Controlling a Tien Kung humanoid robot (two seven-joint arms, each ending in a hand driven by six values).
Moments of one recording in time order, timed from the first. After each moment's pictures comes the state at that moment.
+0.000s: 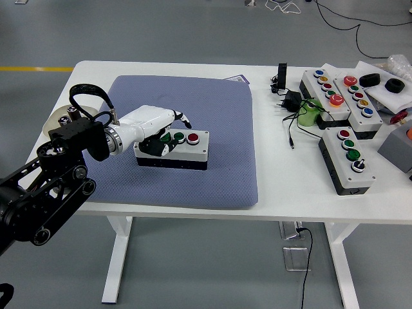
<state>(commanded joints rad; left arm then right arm) -0.65 0.27 -0.95 -1.31 2.10 -0.30 0.04 0.19 -0.15 0.52 0.18 -0.79 -0.24 -0.16</state>
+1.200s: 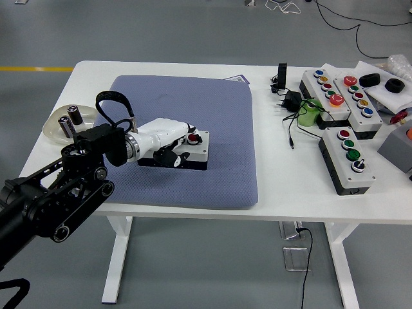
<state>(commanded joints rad) -0.70 0.21 -0.88 -1.19 2.07 -0.31 0.05 0.18 -0.15 0.52 0.18 -0.79 -0.24 -0.16</state>
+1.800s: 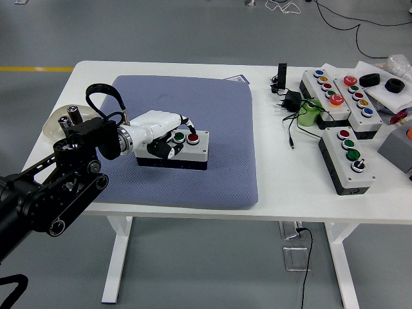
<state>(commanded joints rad) -0.71 0.22 -0.91 -1.16 2.08 -0.31 0.05 0.19 -0.15 0.52 0.18 -0.79 -0.24 -0.16</state>
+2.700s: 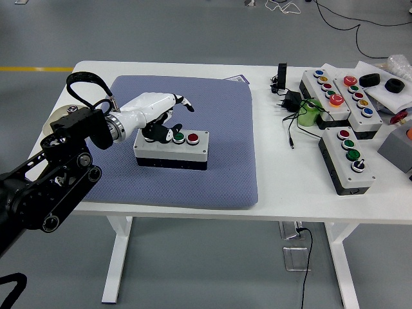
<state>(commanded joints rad) -0.68 0.22 -1.05 -1.23 2.00 -0.17 0.06 0.19 -0.15 0.53 0.18 -0.80 -0.24 -0.16</state>
